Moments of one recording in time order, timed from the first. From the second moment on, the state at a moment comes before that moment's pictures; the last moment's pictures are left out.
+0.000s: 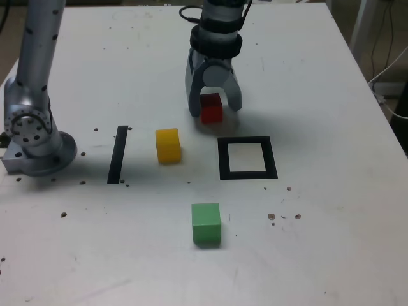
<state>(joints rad) 0.34 2.03 -1.36 1.11 0.03 0.22</state>
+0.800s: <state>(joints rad) 0.25 1.96 -1.43 1.16 0.06 0.21</state>
